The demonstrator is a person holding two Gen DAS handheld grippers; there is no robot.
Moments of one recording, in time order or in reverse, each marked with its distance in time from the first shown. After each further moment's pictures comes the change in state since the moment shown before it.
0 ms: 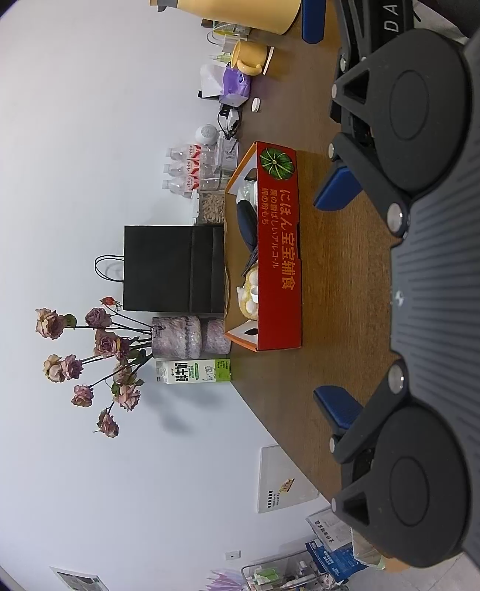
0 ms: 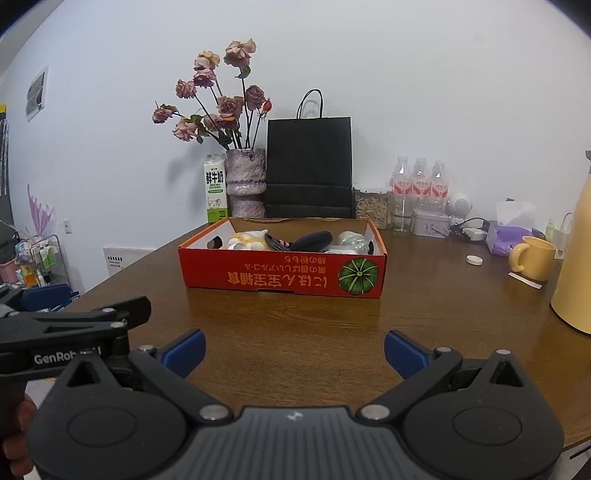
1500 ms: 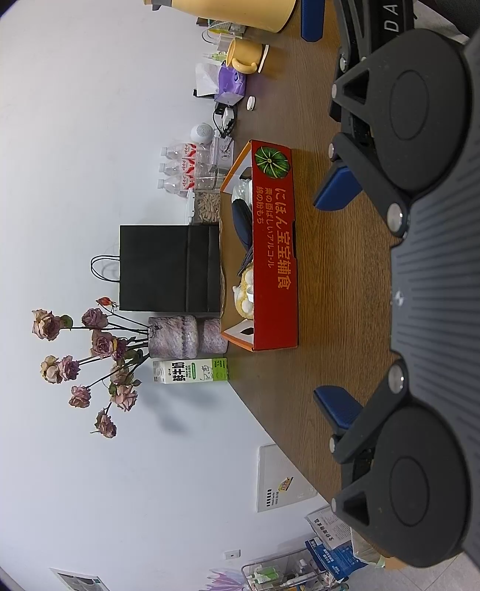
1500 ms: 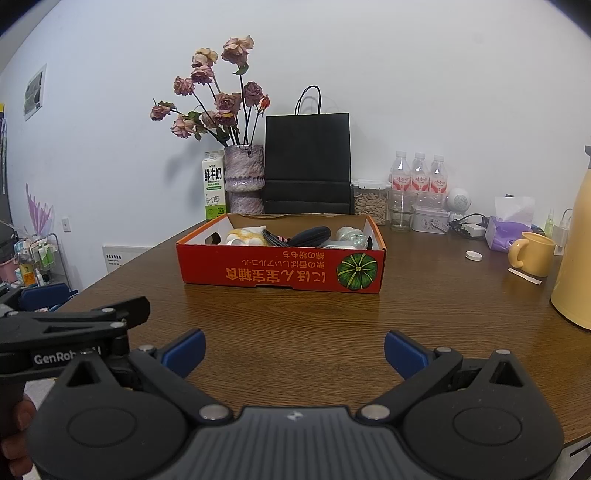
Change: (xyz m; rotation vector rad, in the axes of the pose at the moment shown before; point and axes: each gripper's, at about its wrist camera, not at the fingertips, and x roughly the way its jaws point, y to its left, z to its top) left arm 0.001 -0.001 -0.001 0.005 0.009 0.004; right arm 0.004 -0.001 -0.005 0.003 0.007 -0.003
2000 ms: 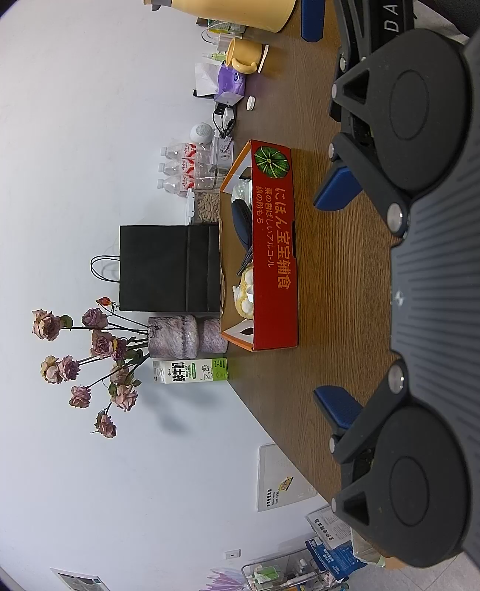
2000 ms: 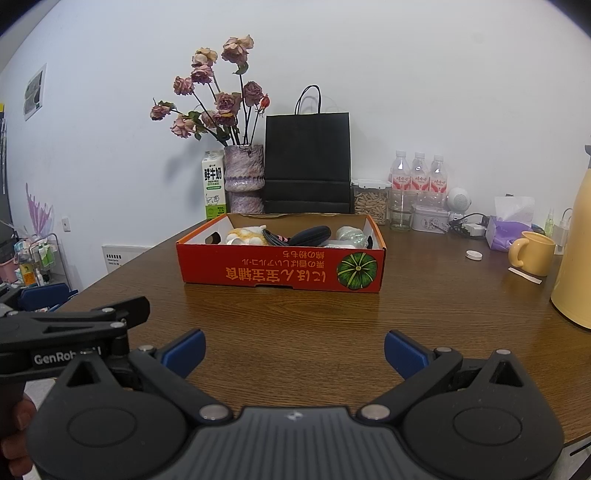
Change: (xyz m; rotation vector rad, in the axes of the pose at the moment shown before) left arm 0.000 0.000 0.000 -0.002 -0.002 -0.003; right arm 0.000 0.000 -0.001 0.003 -0.001 0.003
